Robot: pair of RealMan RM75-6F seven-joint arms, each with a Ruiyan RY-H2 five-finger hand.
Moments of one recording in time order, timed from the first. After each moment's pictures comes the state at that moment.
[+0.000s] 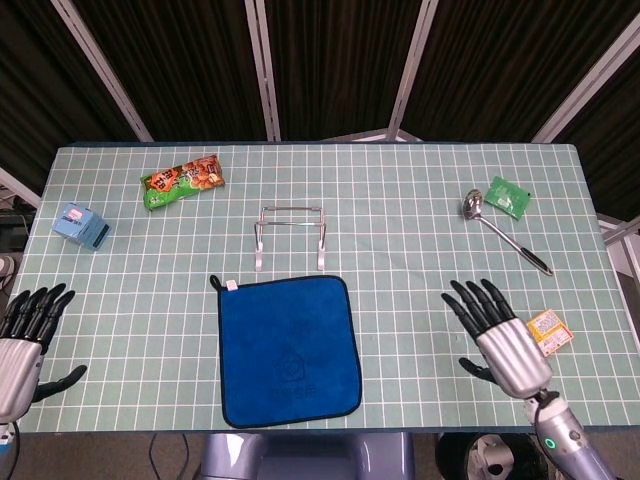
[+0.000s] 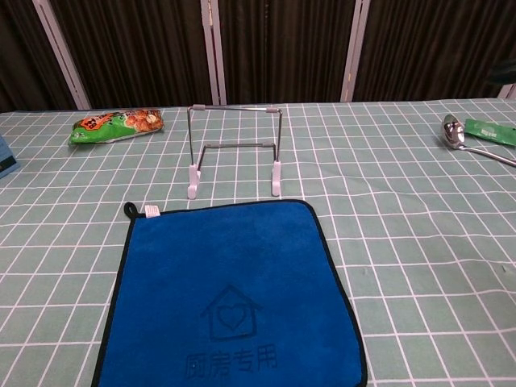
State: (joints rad) left arm -0.02 -1.04 0.01 -1.83 1.67 1.57 0.16; right arm 0.26 -1.16 0.05 -1.68 -1.82 1.37 -0.15
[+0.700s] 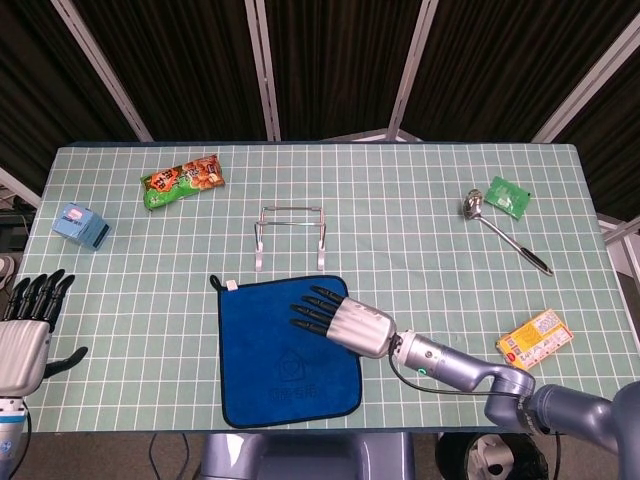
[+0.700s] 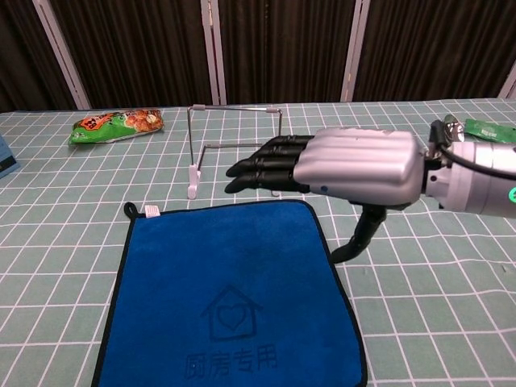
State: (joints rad) left arm -0.07 -1.13 -0.06 -1.76 1.53 1.50 0.25; right arm 0.82 -1.49 0.08 -1.32 -2.02 0.98 0.06
